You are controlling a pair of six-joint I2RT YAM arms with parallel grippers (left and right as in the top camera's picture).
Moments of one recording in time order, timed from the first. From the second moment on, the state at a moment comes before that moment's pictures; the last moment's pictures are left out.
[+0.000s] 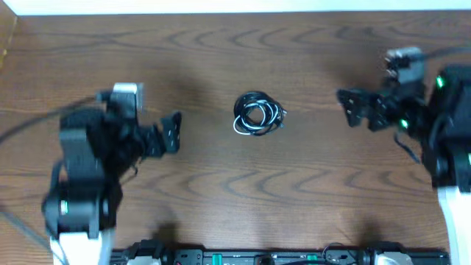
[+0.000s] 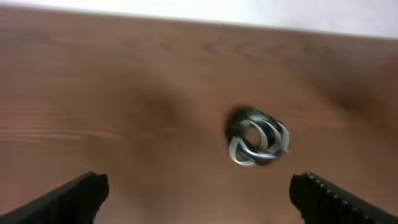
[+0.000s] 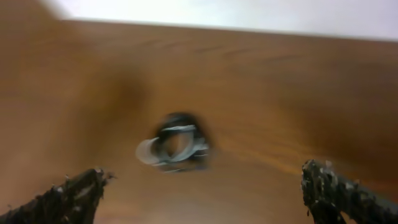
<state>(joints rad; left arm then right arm) 0.01 0.95 1.17 -0.88 0.30 -0.08 0.01 1.14 1.29 -0.79 -0.48 -0.01</state>
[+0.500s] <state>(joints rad) 0.01 1.42 1.26 -1.06 0.49 -0.19 0.22 1.58 1.35 -0.88 -0.58 0.20</state>
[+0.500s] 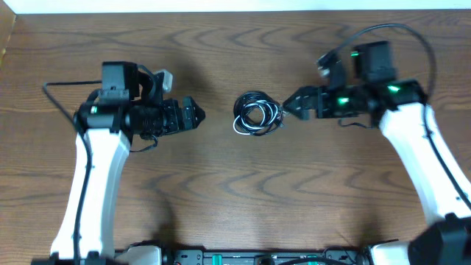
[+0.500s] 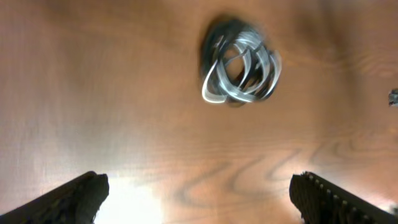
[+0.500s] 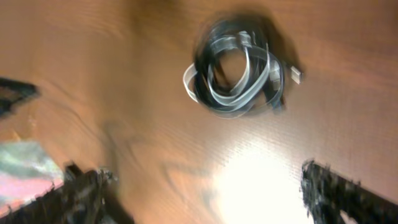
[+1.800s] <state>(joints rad) -0.11 1.58 1.39 -1.02 0.43 -0.24 0.40 2.15 1.59 -0.86 -0.27 0.54</state>
